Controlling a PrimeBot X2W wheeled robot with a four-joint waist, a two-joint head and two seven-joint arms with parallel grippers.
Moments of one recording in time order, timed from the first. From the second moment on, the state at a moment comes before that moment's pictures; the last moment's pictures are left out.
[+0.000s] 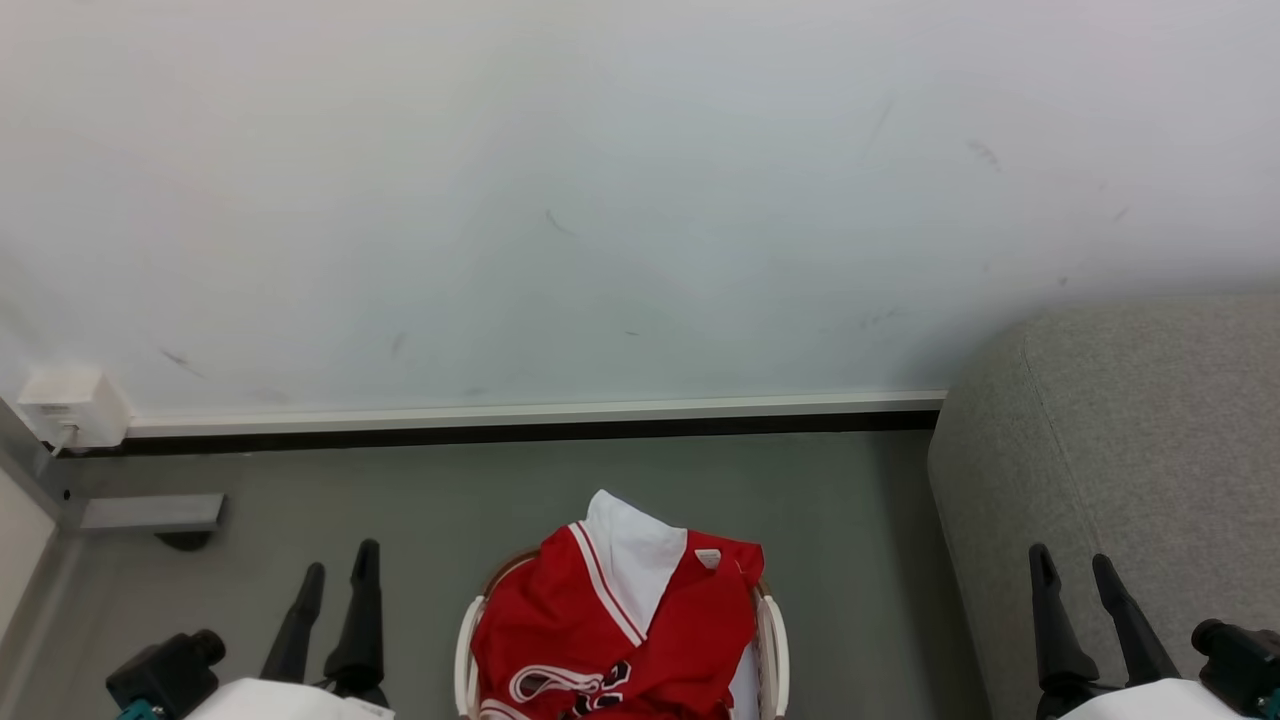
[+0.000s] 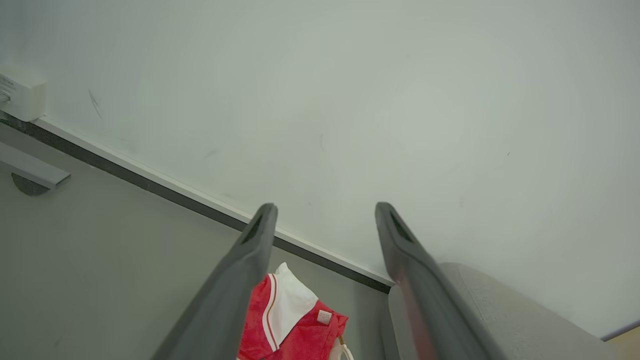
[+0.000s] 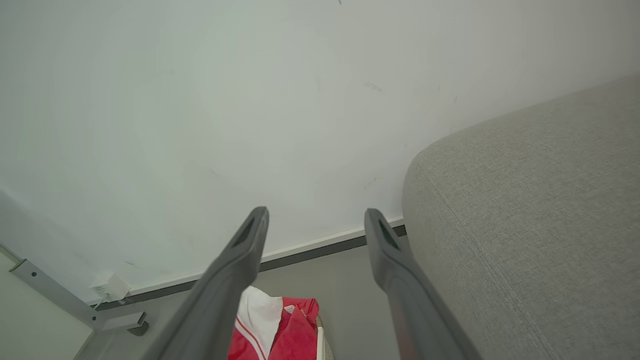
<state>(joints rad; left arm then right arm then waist) -0.06 0.07 0.03 0.22 -0.64 -0.13 -0.12 -0.06 -0.06 0.03 0.25 0.53 0.13 -0.12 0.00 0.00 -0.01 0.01</state>
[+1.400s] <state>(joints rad) -0.03 0.13 -0.01 0.24 -0.23 -0.10 -0.22 -0.06 -0.05 0.07 0.35 0.18 0.13 -0.22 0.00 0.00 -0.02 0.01</state>
